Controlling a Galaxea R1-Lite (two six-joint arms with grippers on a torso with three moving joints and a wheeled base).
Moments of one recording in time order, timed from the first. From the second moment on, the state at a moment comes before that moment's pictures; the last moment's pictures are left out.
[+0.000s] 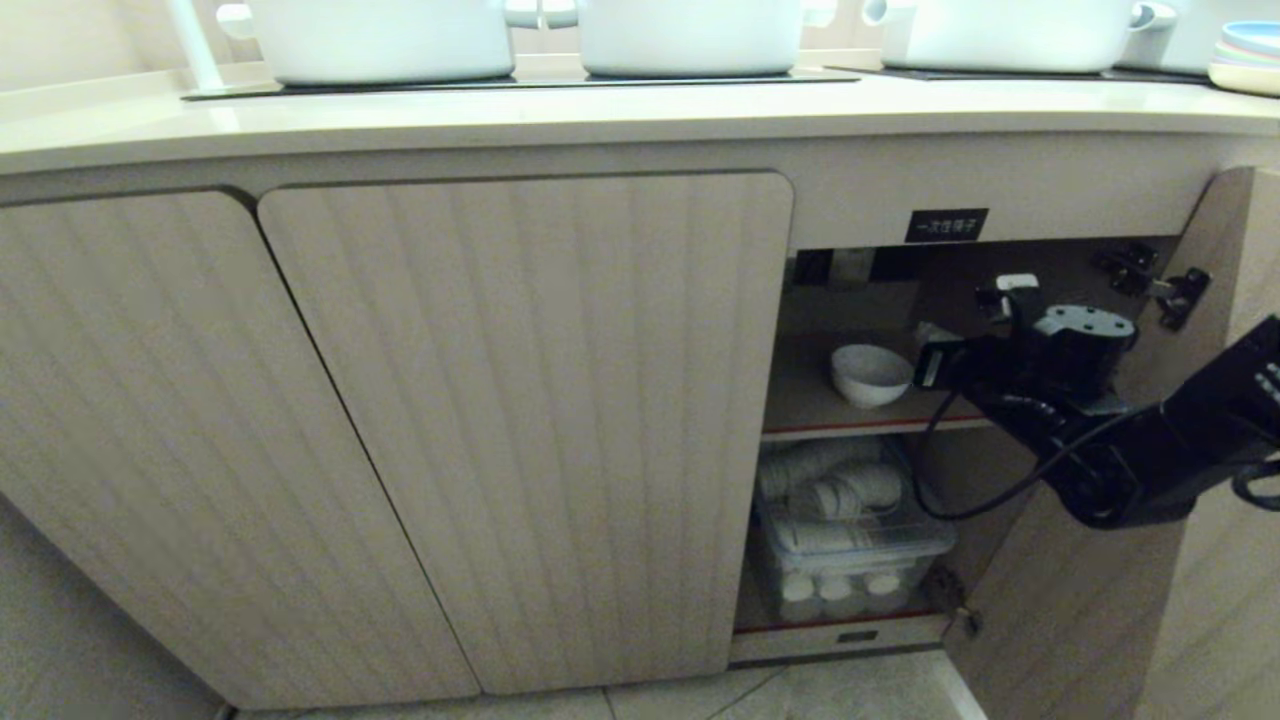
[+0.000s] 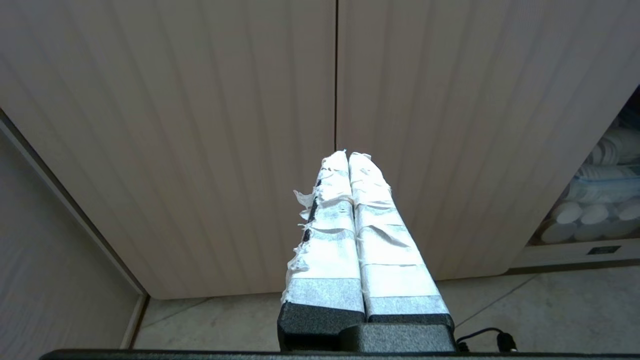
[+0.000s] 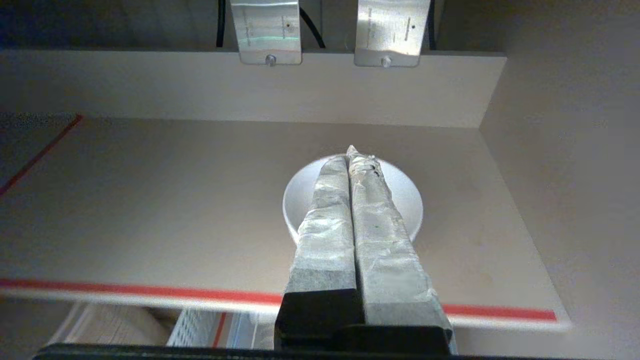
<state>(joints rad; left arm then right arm) 0.00 0.00 0.00 0.00 0.00 0.00 0.06 2.14 -0.97 -1.22 0.06 0.02</state>
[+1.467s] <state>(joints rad) 0.00 0.00 0.00 0.00 0.00 0.00 0.07 1.69 -0.27 -1.22 0.15 0.01</state>
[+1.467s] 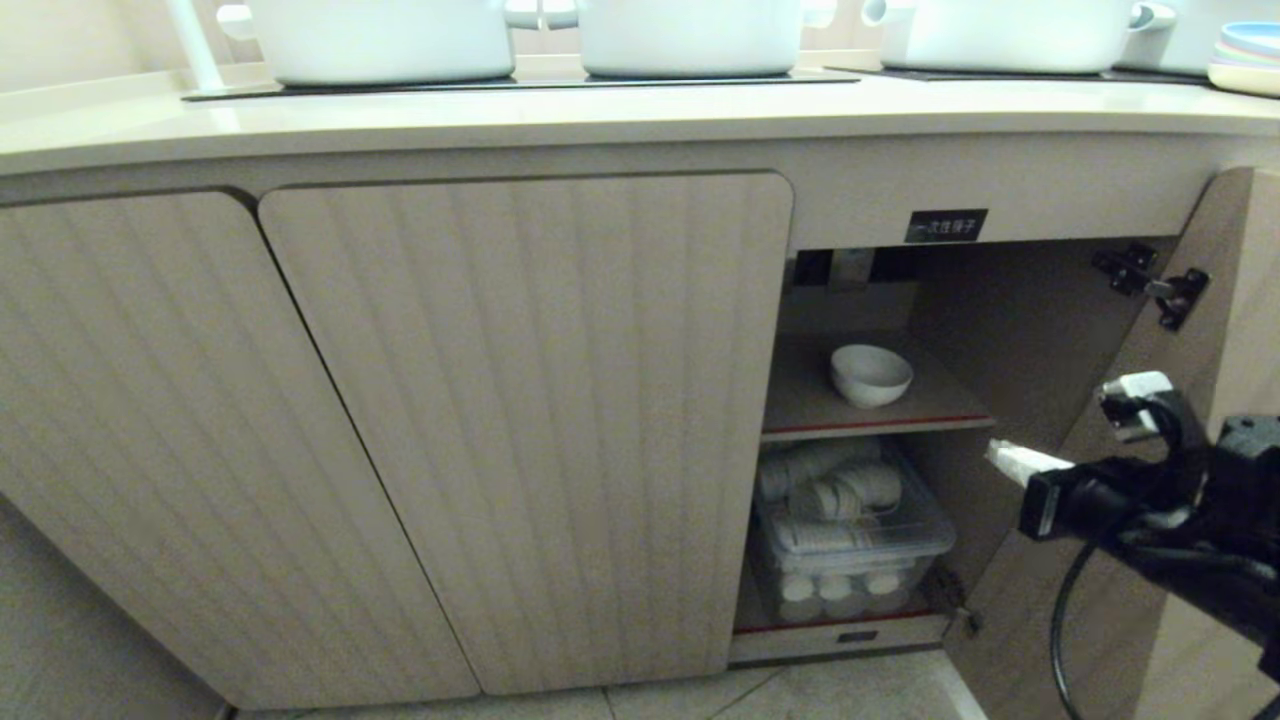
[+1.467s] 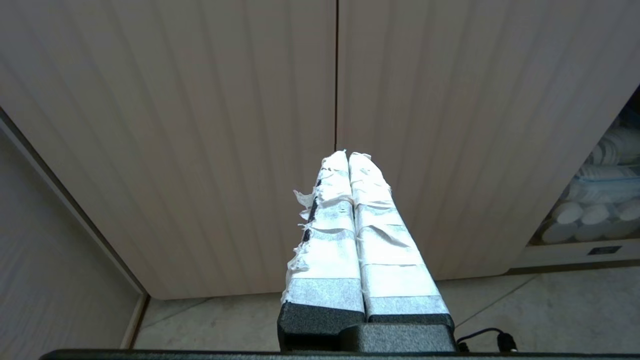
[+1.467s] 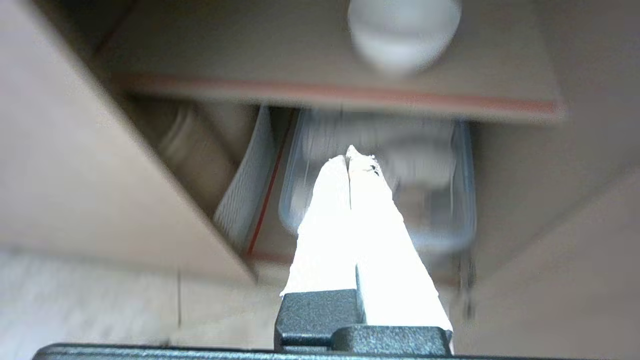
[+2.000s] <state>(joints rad) 0.00 0.00 0.00 0.00 0.00 0.00 0.07 1.37 -0.01 -1.10 0.18 0.01</state>
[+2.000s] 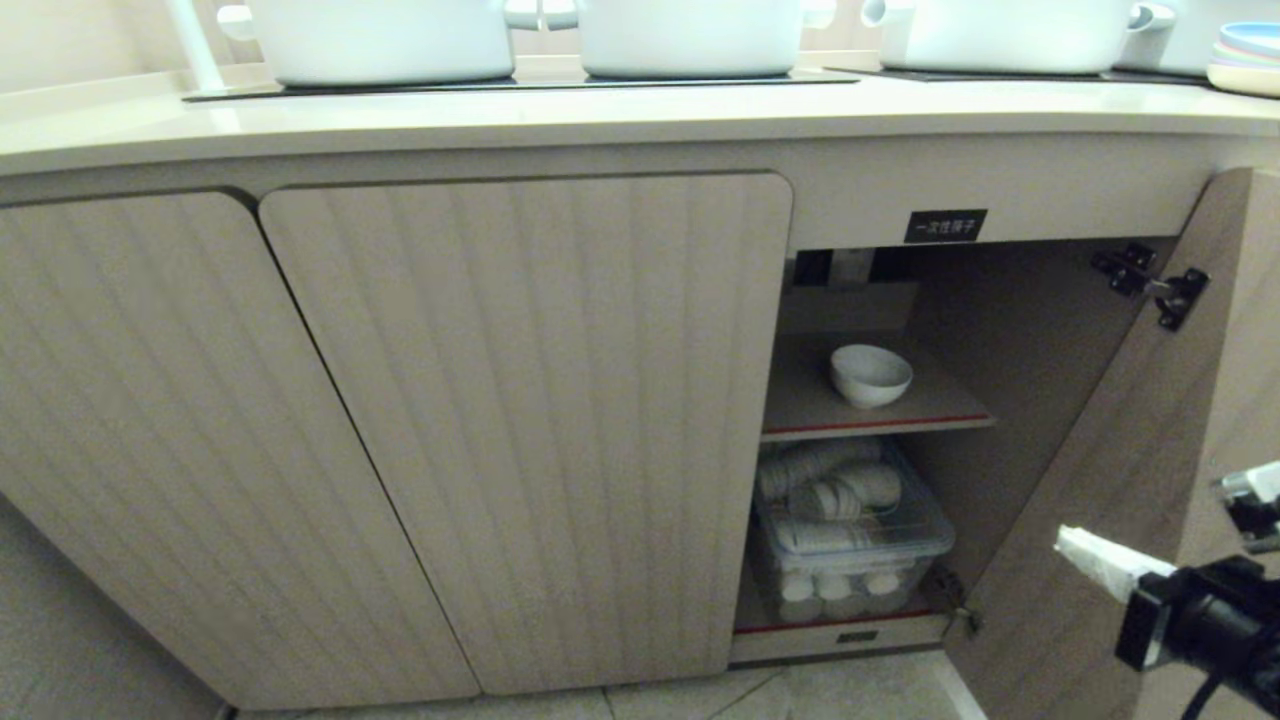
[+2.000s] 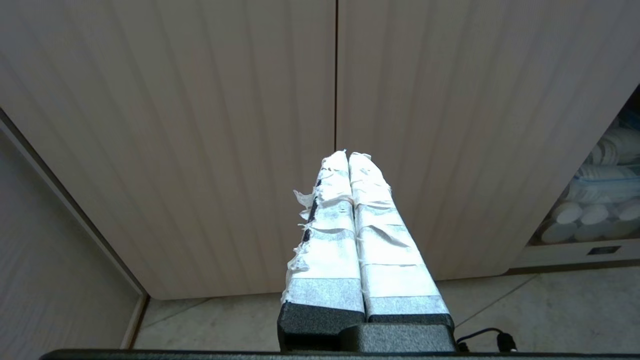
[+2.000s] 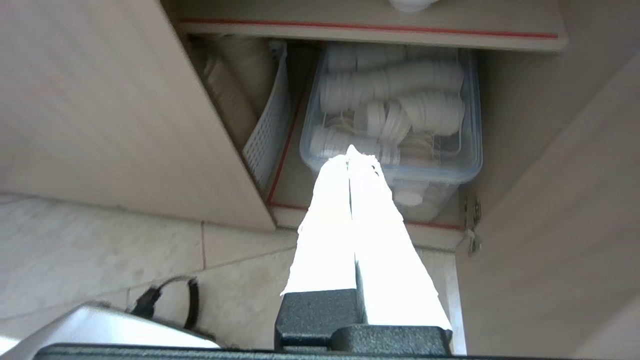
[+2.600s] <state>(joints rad) 0.00 0.00 0.00 0.00 0.00 0.00 0.08 1.05 0.00 -0.83 0.17 0.01</state>
